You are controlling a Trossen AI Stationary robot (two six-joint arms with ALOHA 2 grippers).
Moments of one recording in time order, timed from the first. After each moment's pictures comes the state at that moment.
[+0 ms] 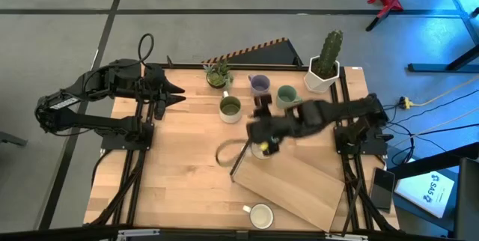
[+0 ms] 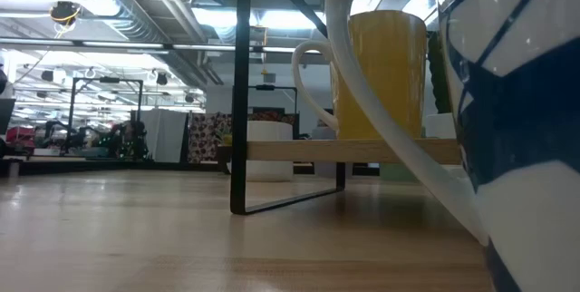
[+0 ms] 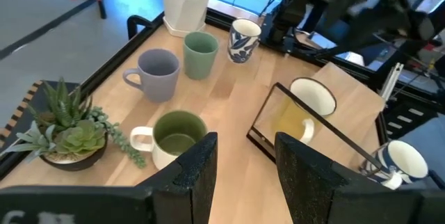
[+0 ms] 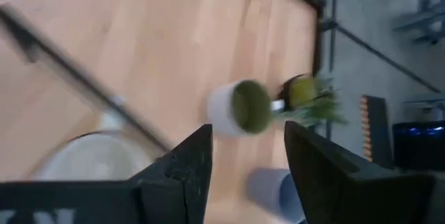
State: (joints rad) left arm 0.23 0.79 1.18 -0.85 0.03 -0.25; right arm 0.24 1.82 2.05 -1.19 0.45 -0.27
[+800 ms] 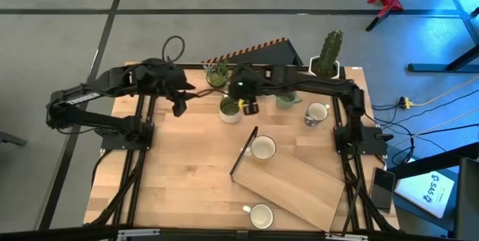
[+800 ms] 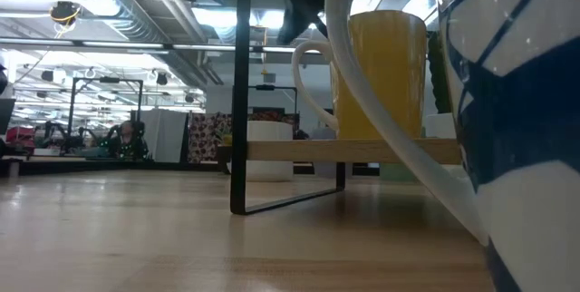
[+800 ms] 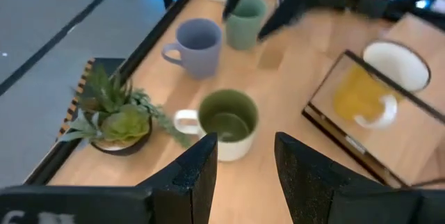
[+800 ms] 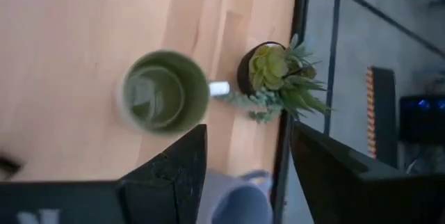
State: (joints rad) left arm 0.28 0.95 1.18 -0.85 -0.06 -0.13; right arm -0.14 2.00 2.05 -1.00 0.27 -0.51
